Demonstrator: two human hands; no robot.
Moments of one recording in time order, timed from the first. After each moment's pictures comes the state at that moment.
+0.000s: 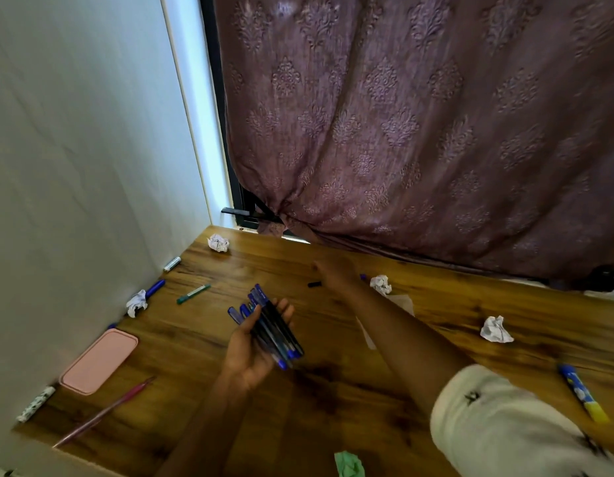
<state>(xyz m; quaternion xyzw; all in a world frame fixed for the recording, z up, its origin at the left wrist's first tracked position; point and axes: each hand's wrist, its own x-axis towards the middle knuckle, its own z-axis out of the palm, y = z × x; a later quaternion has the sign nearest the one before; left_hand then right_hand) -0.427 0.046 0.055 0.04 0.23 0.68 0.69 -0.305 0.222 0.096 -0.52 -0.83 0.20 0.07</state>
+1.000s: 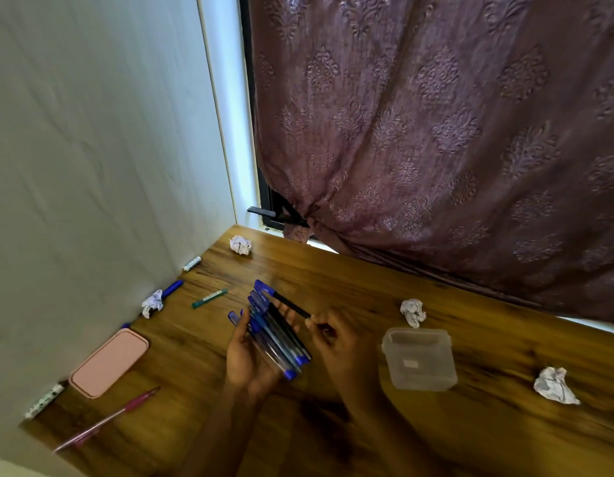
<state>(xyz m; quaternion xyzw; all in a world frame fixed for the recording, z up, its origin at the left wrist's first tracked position) -0.439 0.069 0.053 0.01 0.19 0.74 0.65 -0.300 0.119 0.080 -0.33 -0.79 0.18 0.48</state>
